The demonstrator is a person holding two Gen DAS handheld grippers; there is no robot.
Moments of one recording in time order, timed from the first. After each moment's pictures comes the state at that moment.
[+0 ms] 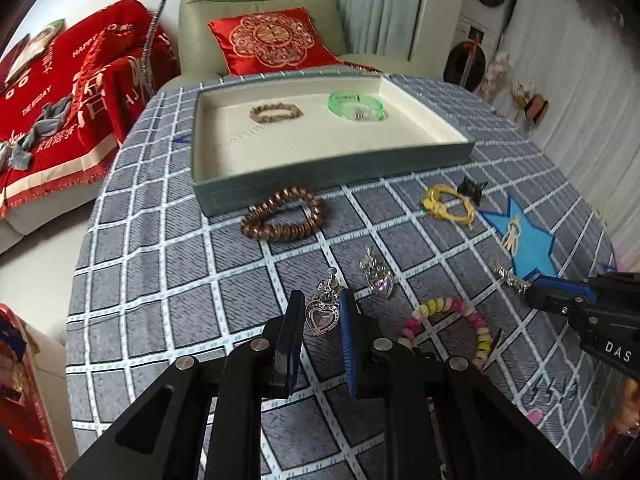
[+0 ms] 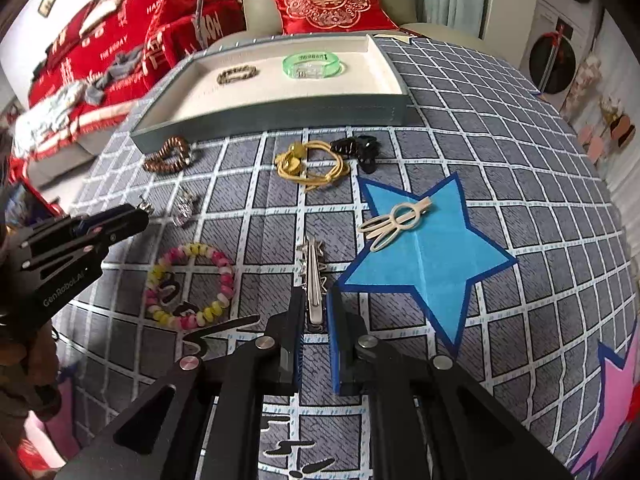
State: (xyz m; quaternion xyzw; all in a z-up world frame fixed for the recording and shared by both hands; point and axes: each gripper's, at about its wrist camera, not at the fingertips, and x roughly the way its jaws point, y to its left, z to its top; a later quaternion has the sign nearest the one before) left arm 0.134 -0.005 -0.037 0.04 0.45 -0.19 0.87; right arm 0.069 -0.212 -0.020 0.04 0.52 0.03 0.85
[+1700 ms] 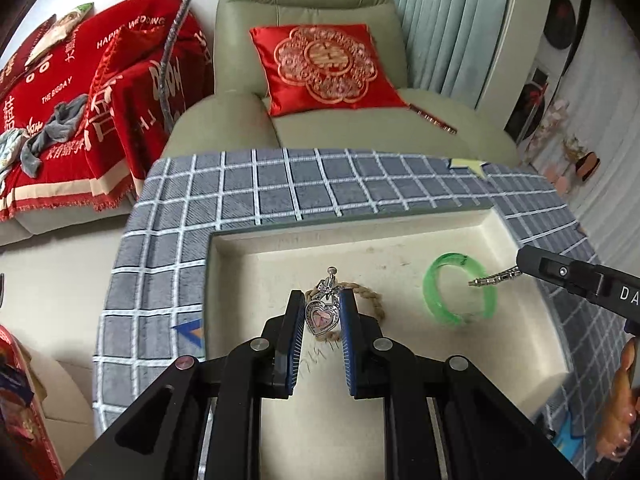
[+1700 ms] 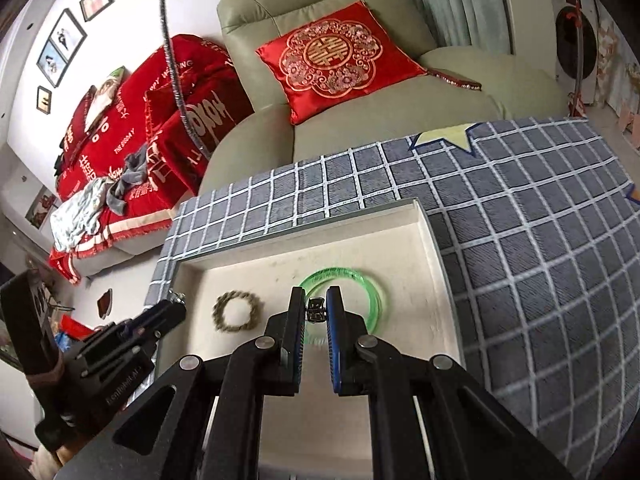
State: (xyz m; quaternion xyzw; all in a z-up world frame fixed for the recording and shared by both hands) left arm 0.360 -0.025 -0.013 0.00 0.45 -0.11 0.89; right arm 0.338 -0.247 0.018 0.18 0.46 0.08 0.87
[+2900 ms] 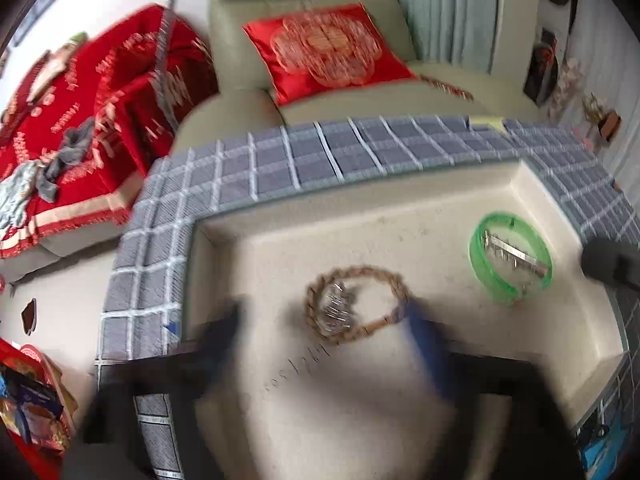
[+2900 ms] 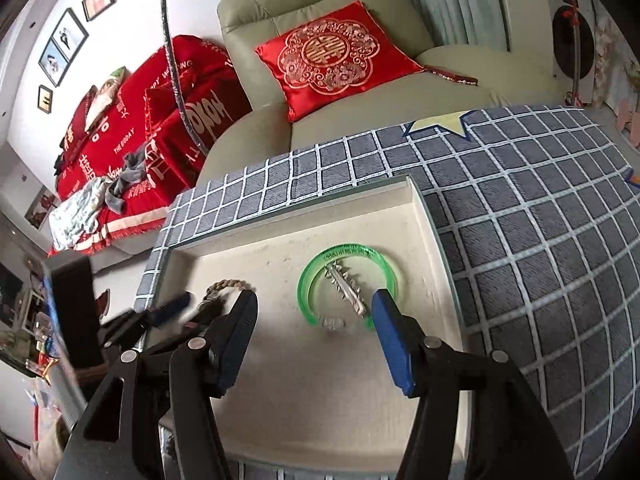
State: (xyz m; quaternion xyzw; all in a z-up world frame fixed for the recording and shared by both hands) left arm 0.352 -0.050 -0.035 0.08 0.44 -0.07 0.89; right arm 0.310 -0.248 0.010 0.18 0.45 0.08 0.87
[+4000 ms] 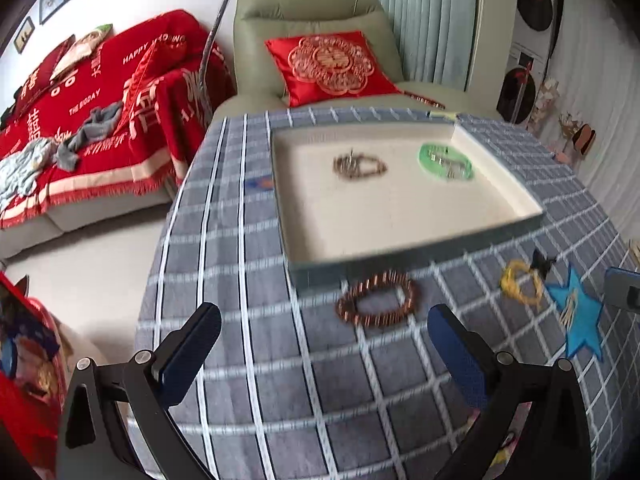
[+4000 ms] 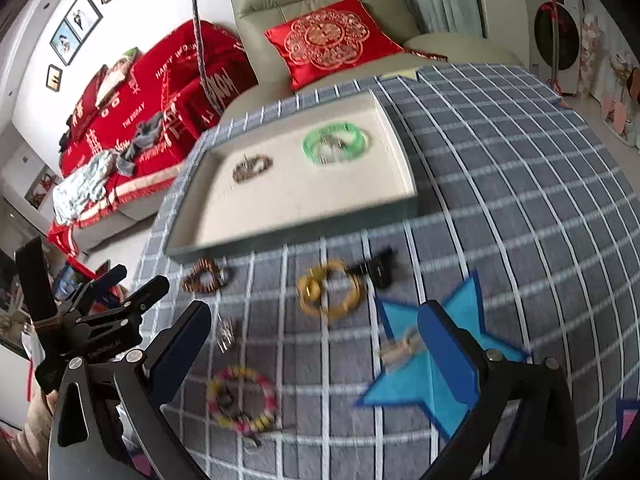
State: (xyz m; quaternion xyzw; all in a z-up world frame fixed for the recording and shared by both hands) left arm 0.182 0.021 -0.025 0.04 0.42 -0.09 0.90; right arm 0.127 -0.245 0.013 0.16 0.47 0.07 0.87
